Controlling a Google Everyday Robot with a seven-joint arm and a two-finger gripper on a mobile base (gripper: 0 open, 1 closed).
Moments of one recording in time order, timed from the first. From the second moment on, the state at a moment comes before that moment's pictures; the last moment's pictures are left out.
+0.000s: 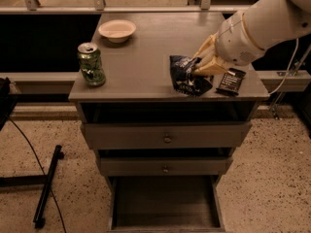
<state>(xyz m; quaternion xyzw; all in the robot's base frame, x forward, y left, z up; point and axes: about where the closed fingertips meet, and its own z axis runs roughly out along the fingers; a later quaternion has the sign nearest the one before) 0.556 -0.101 0.941 -0.69 0.64 0.06 0.35</state>
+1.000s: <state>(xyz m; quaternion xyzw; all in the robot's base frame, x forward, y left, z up) 0.508 -0.106 0.897 -0.68 0.64 0.11 0.34</state>
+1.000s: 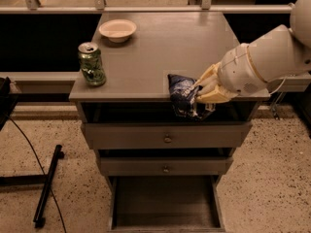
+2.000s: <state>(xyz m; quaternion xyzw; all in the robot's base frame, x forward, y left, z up) 0.445 -0.092 0.749 -0.59 0.69 0.24 0.34</state>
